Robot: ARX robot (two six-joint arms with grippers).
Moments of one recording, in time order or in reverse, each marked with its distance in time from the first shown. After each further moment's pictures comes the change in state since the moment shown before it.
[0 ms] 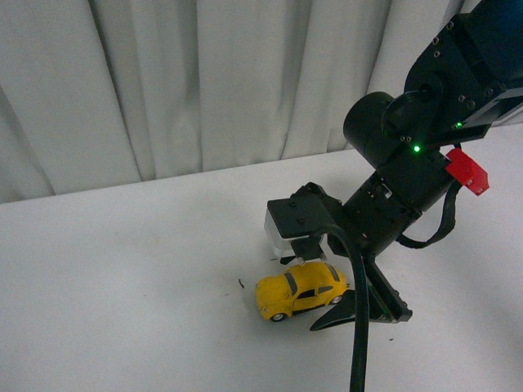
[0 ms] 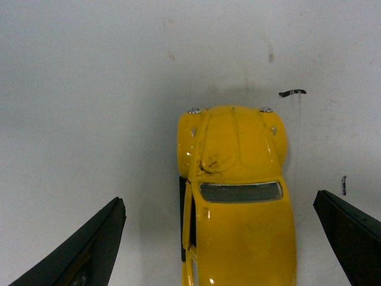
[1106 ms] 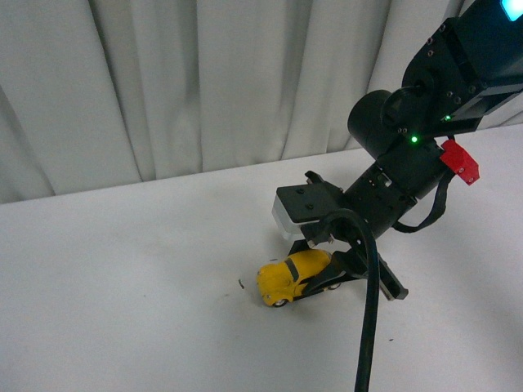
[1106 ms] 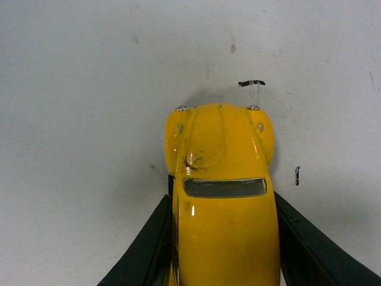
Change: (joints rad) left arm 0.000 0.000 0.000 0.000 0.000 0.000; right arm -0.045 0.076 0.111 -0.050 -0.045 -0.114
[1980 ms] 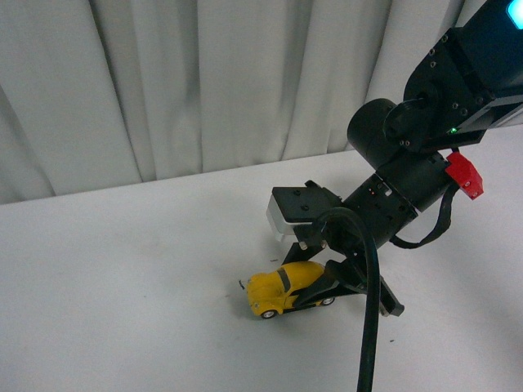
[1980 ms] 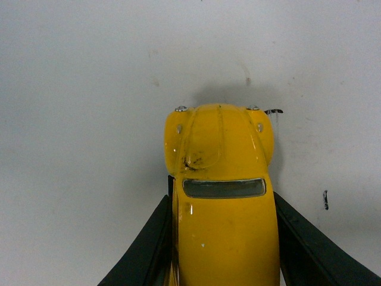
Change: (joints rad) left arm 0.000 0.000 0.000 0.000 0.000 0.000; right arm 0.016 -0.029 -0.069 0.044 -0.076 0.111
